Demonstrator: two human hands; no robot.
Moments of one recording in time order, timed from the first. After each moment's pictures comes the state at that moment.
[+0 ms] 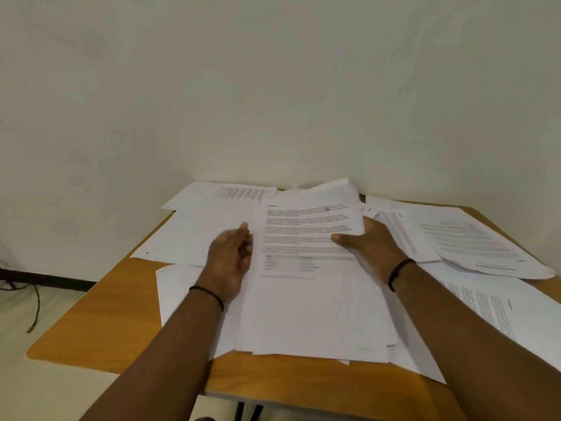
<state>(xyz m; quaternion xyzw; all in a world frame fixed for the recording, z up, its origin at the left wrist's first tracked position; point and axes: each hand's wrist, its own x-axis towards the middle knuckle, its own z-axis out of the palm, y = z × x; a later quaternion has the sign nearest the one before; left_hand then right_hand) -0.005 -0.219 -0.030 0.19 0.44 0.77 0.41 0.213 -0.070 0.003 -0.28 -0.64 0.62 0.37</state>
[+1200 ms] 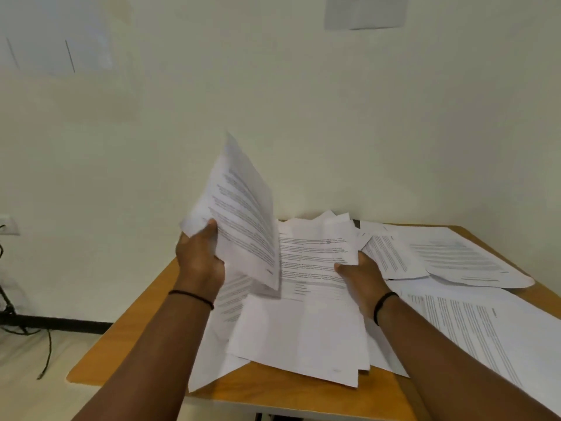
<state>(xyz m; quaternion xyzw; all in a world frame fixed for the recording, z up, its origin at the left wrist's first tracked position) -0.012 -0.273 0.047 0.13 0.37 0.89 0.22 0.211 -0.113 -0.015 -0.38 -0.59 0.60 0.39</state>
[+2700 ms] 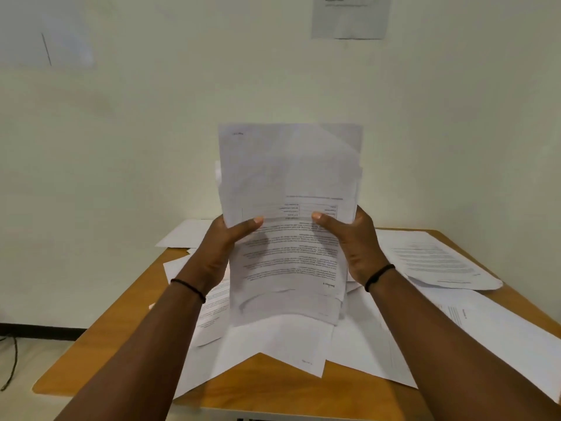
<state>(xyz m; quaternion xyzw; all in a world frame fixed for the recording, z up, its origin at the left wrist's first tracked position) 0.024 -0.262 0.077 0.48 0.49 0.67 0.29 0.223 -0.142 0.088 -0.21 -0.63 0.55 0.51</state>
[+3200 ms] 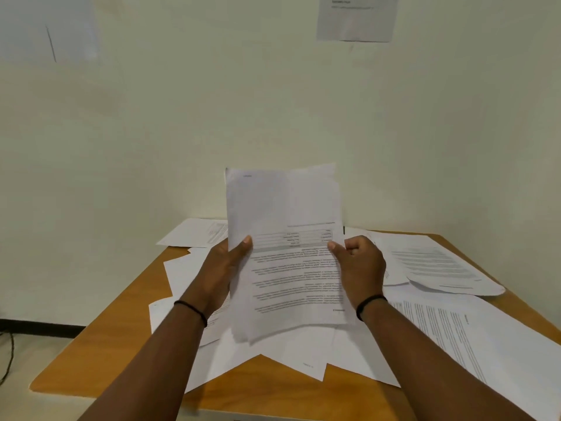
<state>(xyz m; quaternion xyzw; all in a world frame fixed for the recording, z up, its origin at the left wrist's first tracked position) 0.024 -0.268 0.035 0.41 0.50 0.68 0.35 0.225 -0.137 0.035 -0.41 -0.65 0.31 0.55</state>
